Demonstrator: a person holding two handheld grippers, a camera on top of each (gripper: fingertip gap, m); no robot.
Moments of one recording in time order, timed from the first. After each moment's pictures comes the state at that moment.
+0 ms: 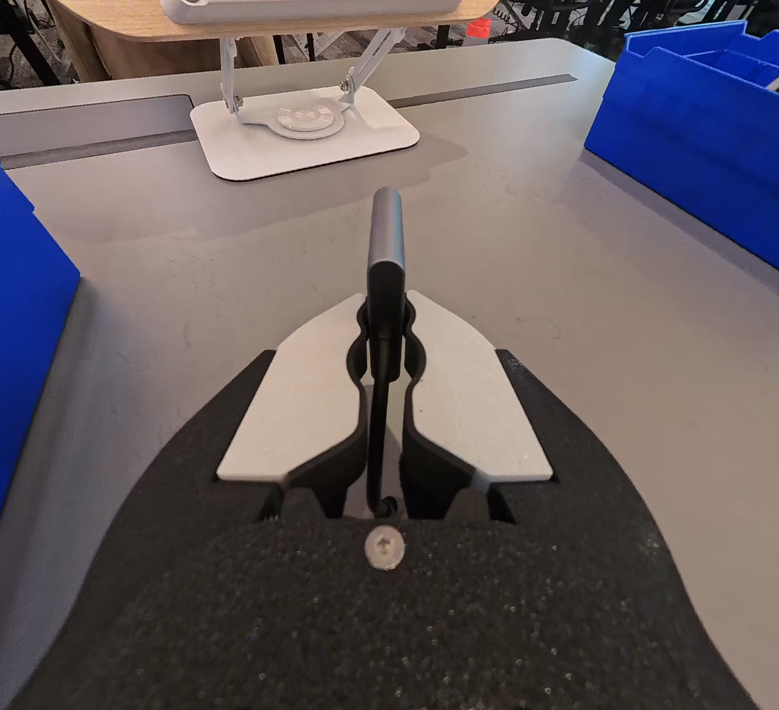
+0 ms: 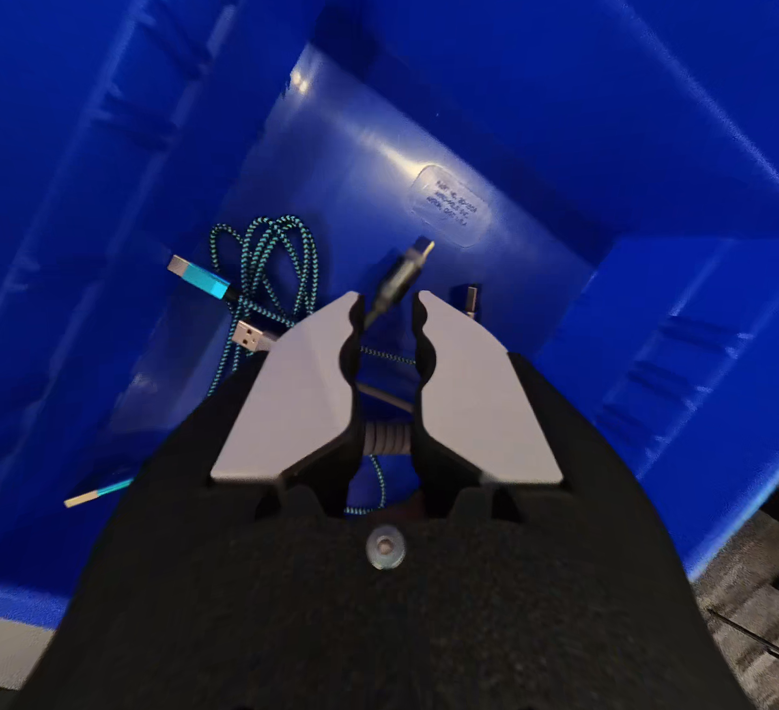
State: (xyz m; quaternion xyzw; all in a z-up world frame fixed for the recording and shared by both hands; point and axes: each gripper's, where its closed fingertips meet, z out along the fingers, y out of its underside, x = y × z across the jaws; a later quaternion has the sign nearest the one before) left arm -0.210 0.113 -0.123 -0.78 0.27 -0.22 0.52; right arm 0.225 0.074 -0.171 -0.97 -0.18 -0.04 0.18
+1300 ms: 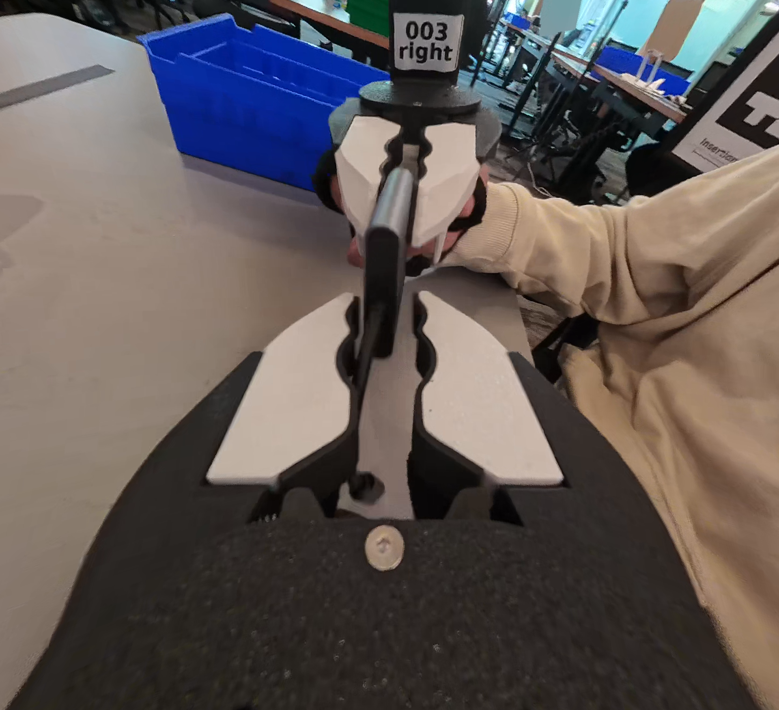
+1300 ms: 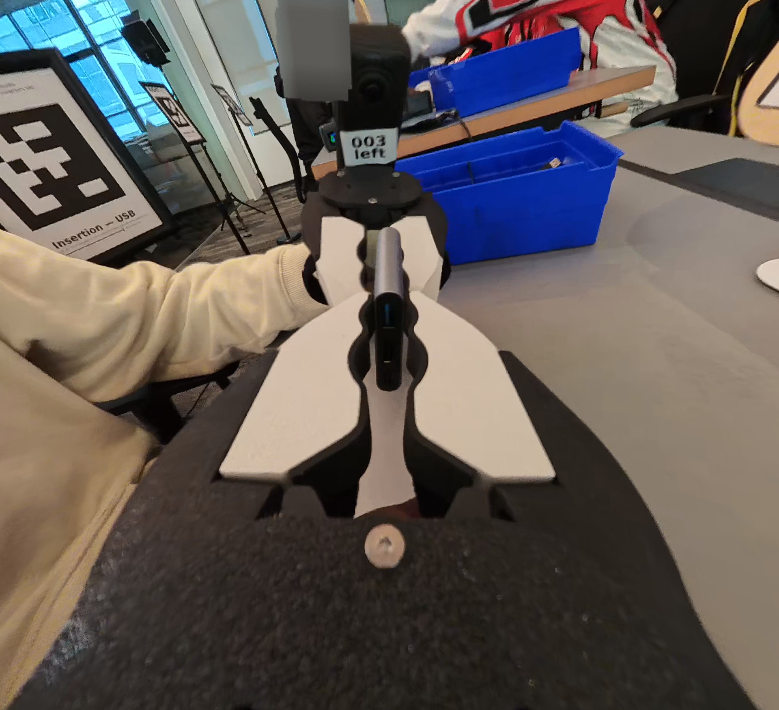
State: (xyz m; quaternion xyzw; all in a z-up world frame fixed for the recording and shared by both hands) left arm -0.154 0.011 -0.077 -0.57 0.54 -0.53 0.30; right arm -0.157 0.019 -0.049 -0.63 -0.36 0.48 0.50
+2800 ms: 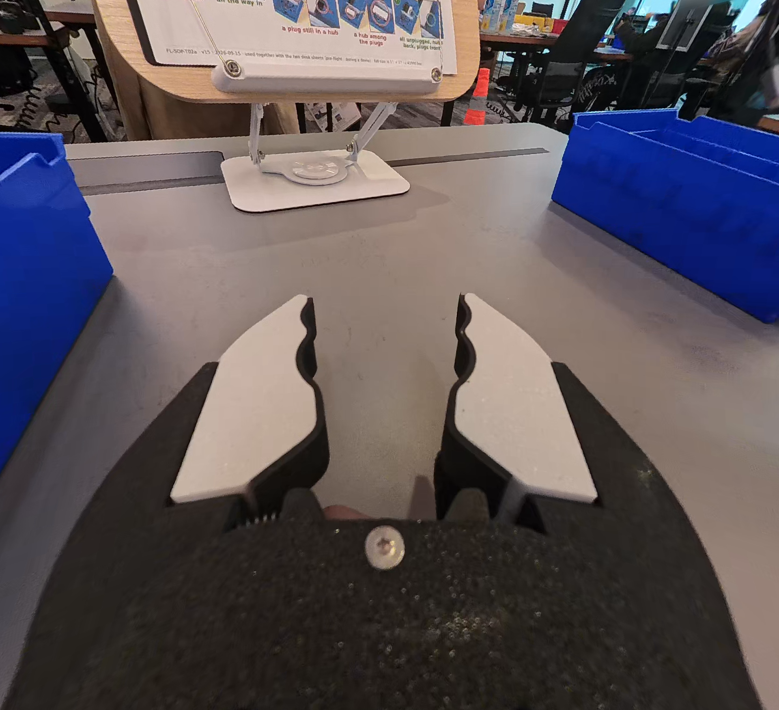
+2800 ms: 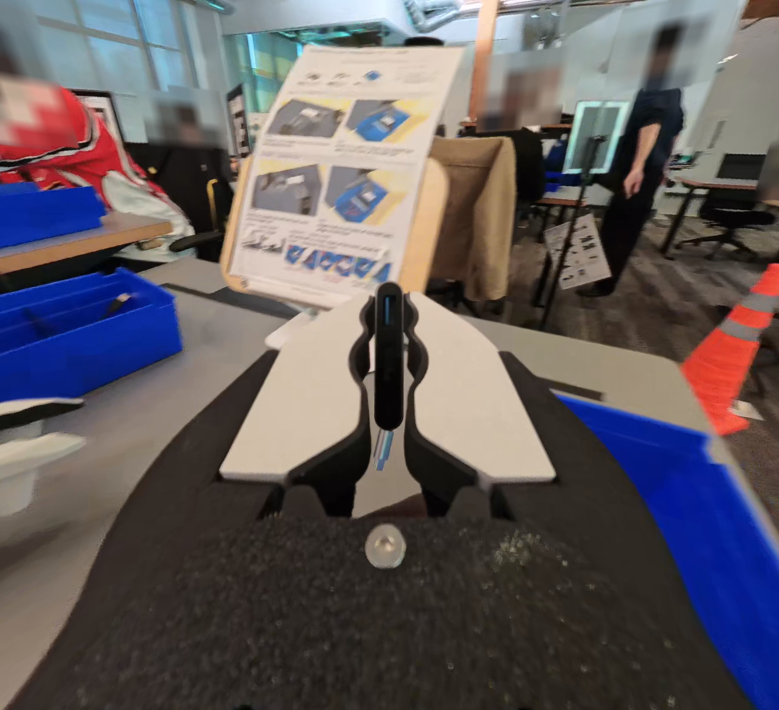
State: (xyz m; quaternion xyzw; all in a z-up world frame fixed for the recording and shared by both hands) left arm -0.222 0.074 -0.105 -0.74 0.24 -0.24 0.59; right arm 0.074 0.024 0.080 -0.68 -0.06 0.05 0.73
